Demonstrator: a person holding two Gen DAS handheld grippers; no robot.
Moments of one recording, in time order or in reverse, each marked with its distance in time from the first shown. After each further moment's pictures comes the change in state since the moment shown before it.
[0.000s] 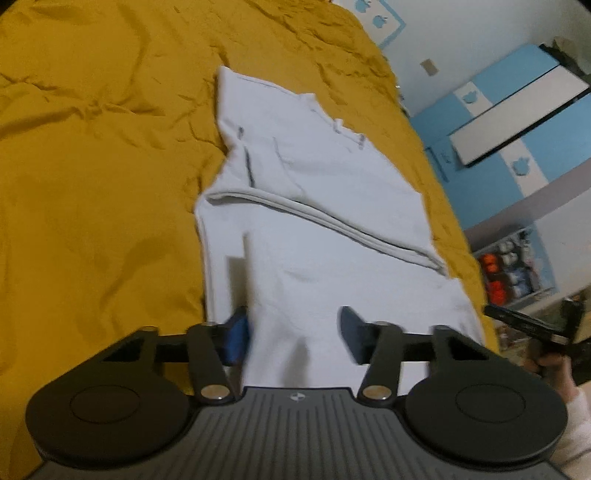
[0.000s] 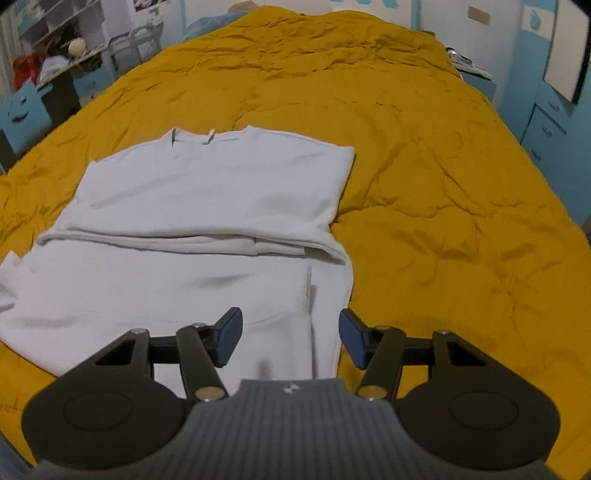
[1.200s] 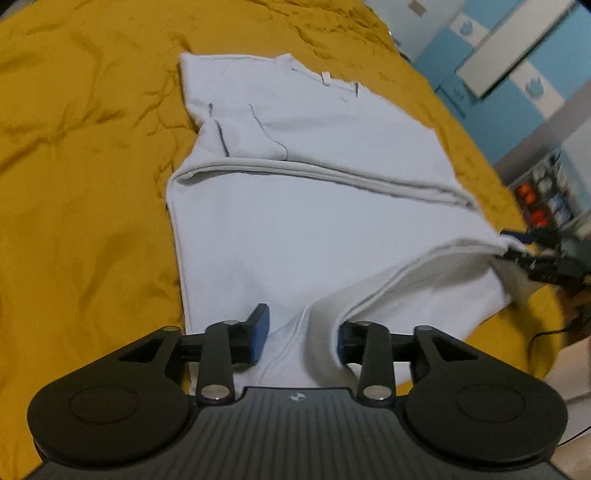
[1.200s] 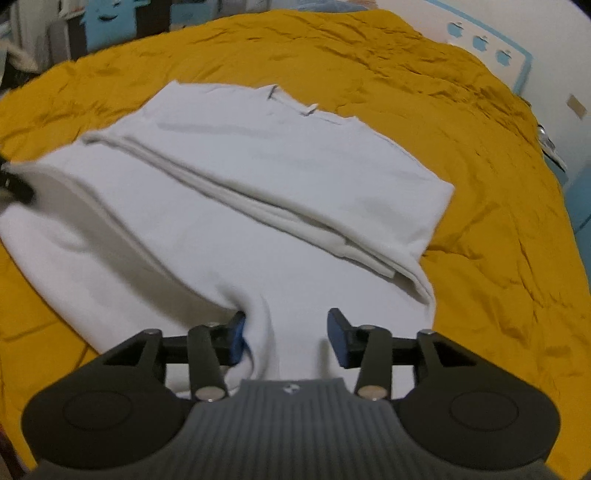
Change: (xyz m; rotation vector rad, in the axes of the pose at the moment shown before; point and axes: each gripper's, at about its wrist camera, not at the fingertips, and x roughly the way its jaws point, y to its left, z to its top) left arm 0.011 -0.035 -0.022 0.179 0.100 0.118; right arm 0.037 0.070 -0.007 -0.398 0.018 0.047
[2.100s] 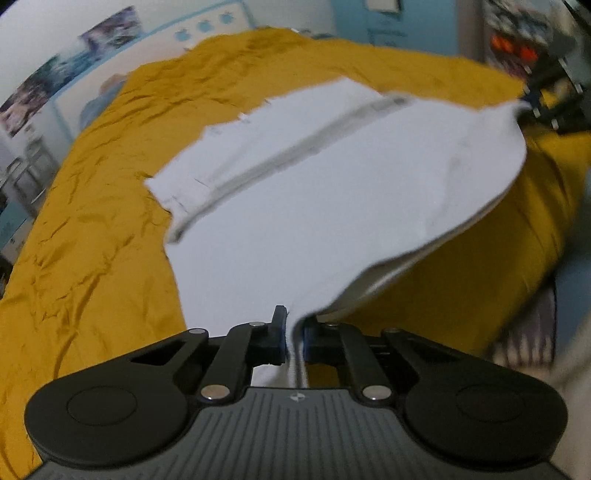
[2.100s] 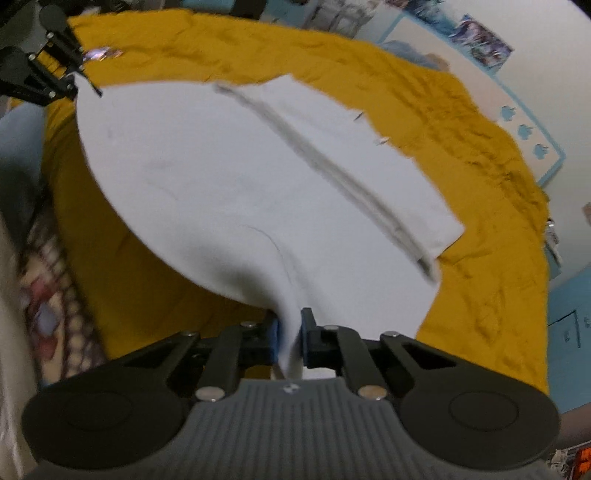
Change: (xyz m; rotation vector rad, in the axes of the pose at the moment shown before) left arm -0.047 -0.144 -0.123 0.658 -0.133 0.416; right arm -0.121 0.090 -0.089 -0.355 -0.059 -0.043
